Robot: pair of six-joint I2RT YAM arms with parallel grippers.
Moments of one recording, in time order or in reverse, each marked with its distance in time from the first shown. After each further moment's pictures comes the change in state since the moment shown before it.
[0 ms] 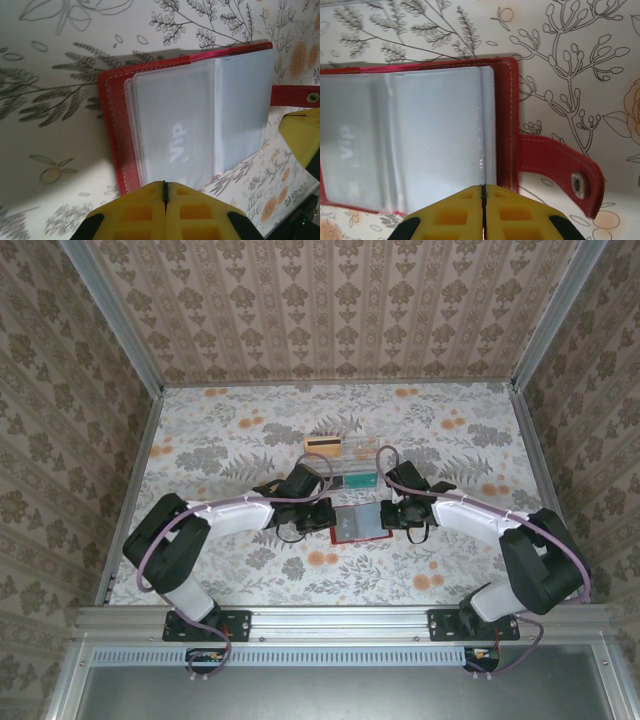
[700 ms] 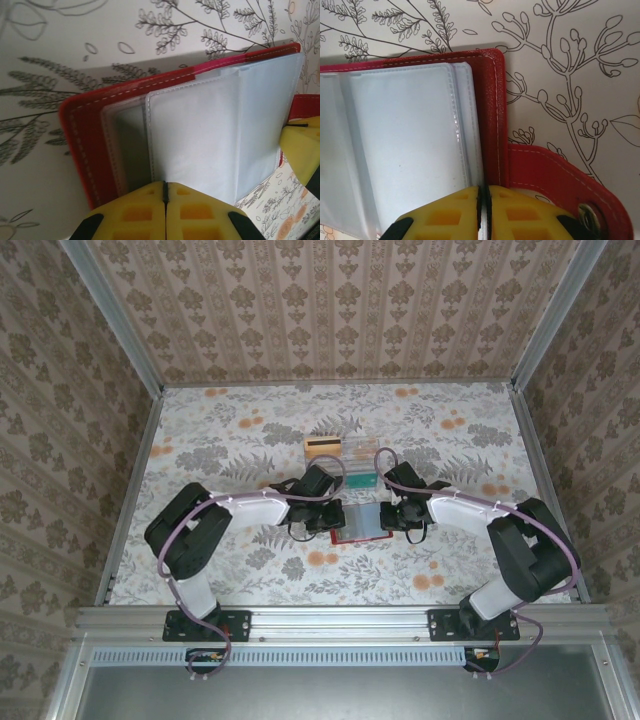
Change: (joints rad) left arm -0.041 0.127 0.082 0.000 -0.028 -0.007; right arm -0.013 0.068 -0.002 0.022 -0.010 0.003
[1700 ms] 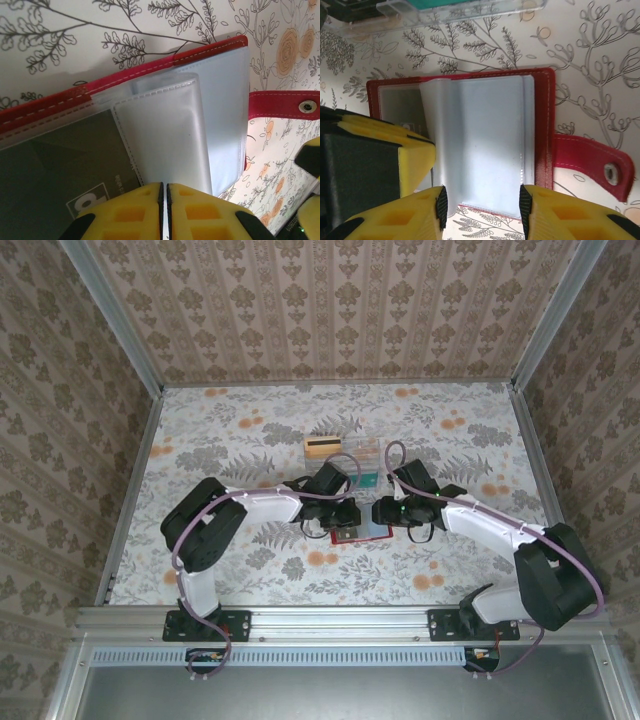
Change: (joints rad) left arm -0.039 0.089 0.093 0.049 0.061 0.008; right arm 0.004 -0.171 -0.036 0.030 -0.098 0.034
